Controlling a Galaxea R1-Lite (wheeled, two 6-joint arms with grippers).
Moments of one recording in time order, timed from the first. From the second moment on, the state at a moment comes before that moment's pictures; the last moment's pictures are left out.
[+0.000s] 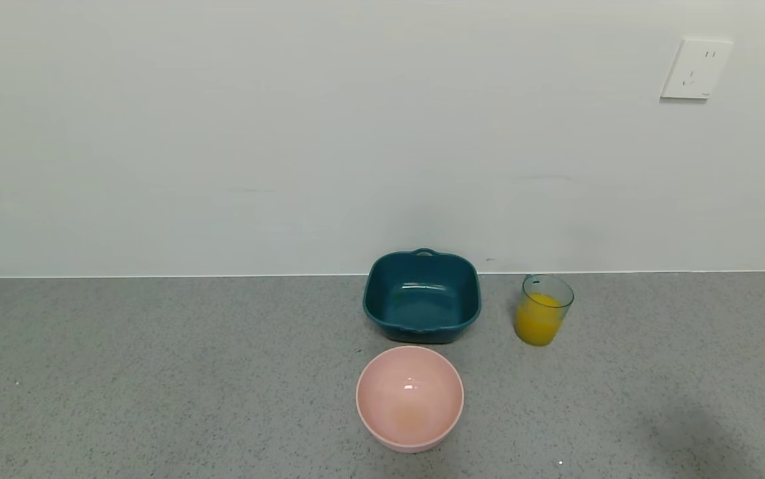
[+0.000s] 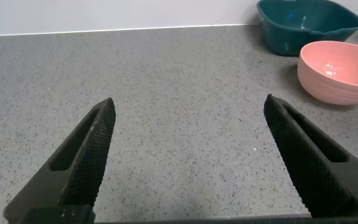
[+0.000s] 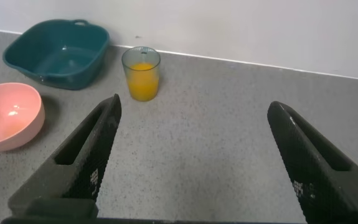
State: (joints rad) left arm 0.00 0.00 0.00 0.01 0.00 -0.01; right arm 0.06 0.74 -0.50 -0.10 0.00 -0.06
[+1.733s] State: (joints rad) left arm 0.00 0.00 0.00 0.01 0.00 -0.01; right arm 0.24 2.01 -0.65 -0.89 -0.05 0.03
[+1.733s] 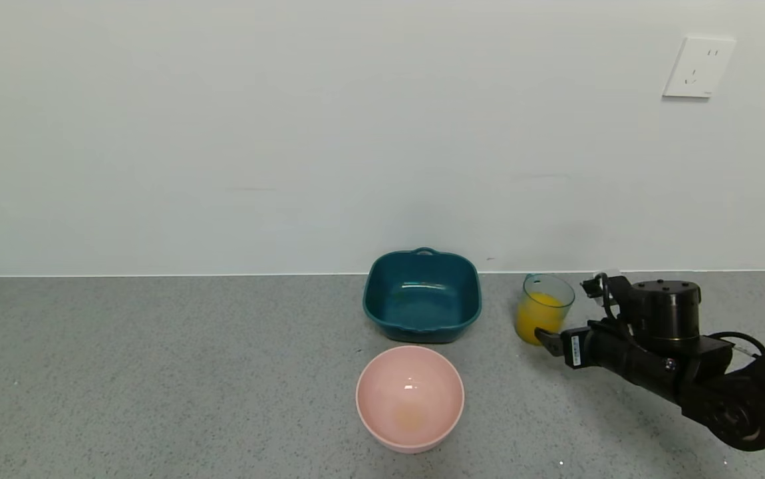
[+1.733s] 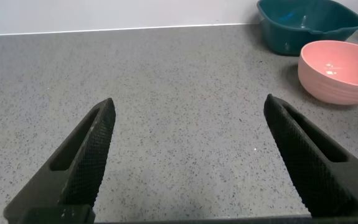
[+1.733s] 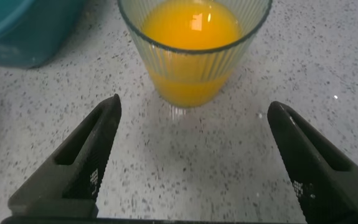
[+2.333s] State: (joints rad) left arm 0.00 0.00 0.00 0.01 0.00 -0.01; right arm 0.22 2.21 -0.71 -1.13 -0.07 0.03
